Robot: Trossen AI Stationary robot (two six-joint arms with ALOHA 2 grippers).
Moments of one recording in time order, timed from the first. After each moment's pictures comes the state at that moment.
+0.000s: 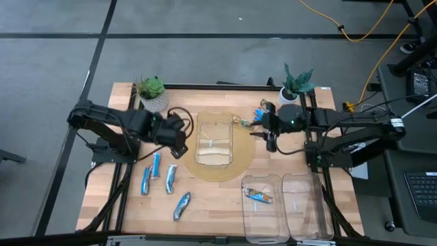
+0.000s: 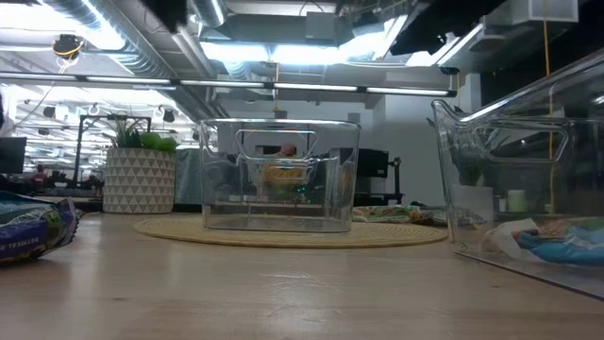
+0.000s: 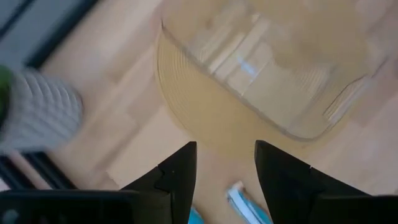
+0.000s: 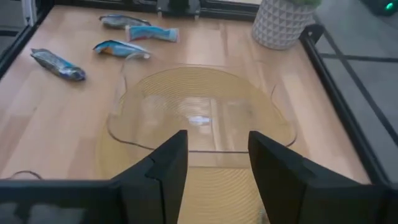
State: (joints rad) left arm -0.25 1.41 1.52 -1.44 -0.40 -0.97; right arm -0.04 1.06 0.92 -0.40 0.05 -0.10
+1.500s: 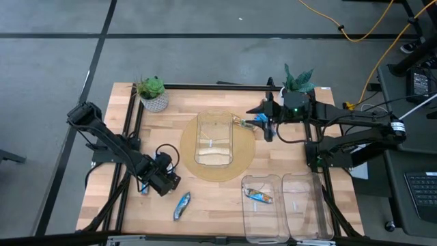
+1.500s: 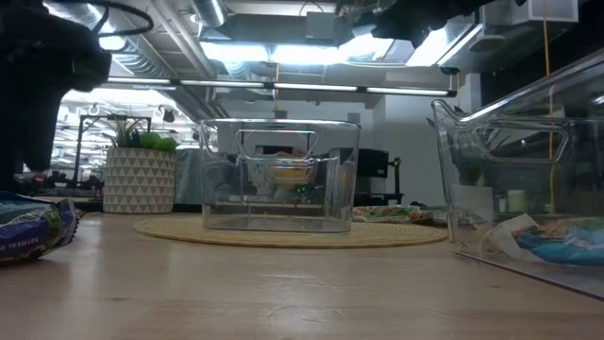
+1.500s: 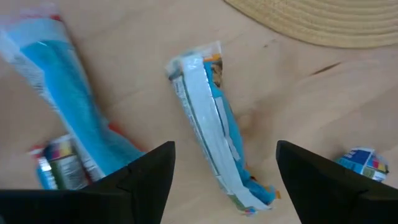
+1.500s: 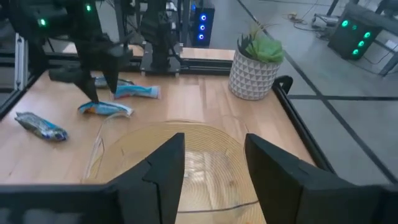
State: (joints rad) left arm -0.64 1.41 0.80 -0.79 -0.24 -1.77; right arm -0.17 1.06 0.92 -0.19 -0.05 -0.11
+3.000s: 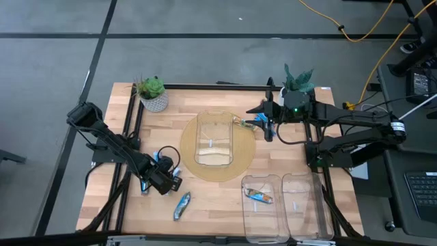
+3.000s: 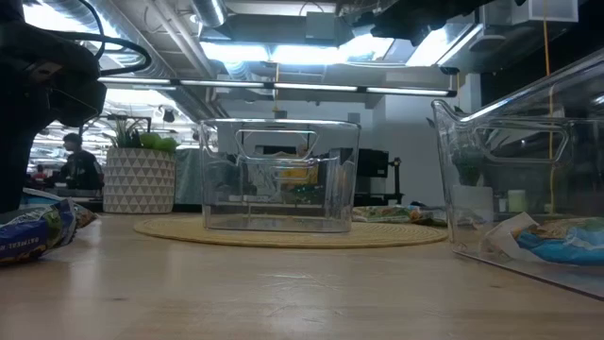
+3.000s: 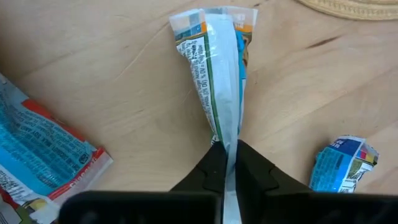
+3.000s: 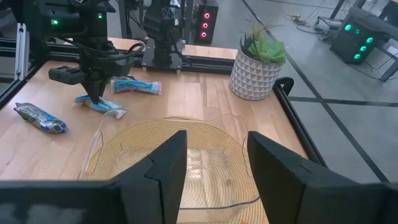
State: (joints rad) left arm -0.63 1.41 0.68 -0.53 -0.16 -1.81; right arm -0.17 1.06 0.92 -0.19 -0.05 -0.16
